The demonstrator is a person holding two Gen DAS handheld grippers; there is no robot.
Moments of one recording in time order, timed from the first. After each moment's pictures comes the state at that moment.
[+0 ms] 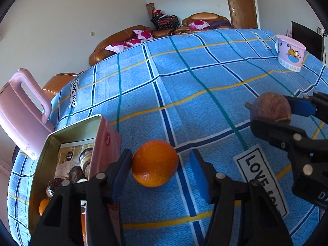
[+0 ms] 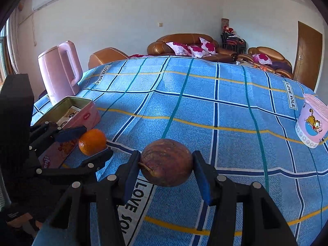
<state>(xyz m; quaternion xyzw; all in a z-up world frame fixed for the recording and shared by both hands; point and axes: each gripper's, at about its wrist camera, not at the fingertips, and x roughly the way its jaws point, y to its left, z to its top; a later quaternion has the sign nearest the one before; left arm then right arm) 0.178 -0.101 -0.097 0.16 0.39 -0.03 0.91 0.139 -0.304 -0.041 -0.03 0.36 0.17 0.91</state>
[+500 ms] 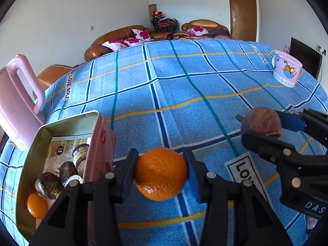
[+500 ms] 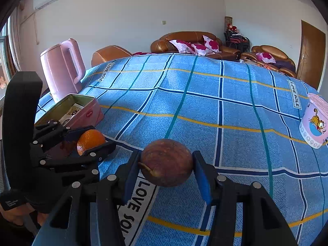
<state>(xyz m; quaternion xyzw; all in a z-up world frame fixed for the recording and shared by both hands) 0.173 -0.091 -0.089 0.09 0.38 -0.07 0.92 0.138 -0.302 -0.041 -0.03 0.36 0.19 0.91</state>
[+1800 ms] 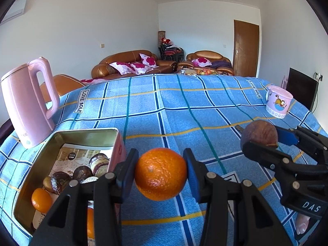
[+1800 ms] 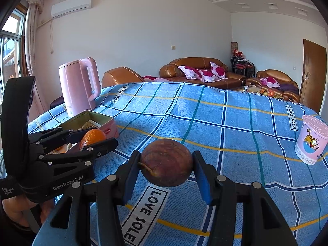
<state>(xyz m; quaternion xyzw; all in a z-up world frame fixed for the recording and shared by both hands) 0.143 -0.069 -0.063 0.03 0.29 -0.06 0.96 0.105 -0.304 -0.019 -0.04 0.27 0.21 0.94</state>
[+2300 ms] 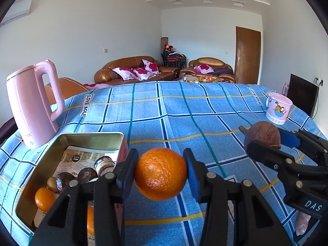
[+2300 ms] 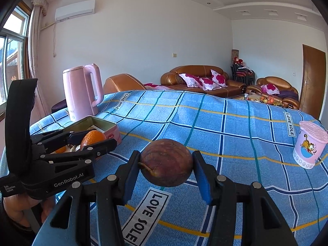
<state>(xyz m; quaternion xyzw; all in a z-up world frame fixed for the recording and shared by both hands) 0.134 -0.064 -0.058 0.02 0.26 -0.06 0.96 0.095 -0.307 -0.014 -0.03 0.24 0.22 0.95</state>
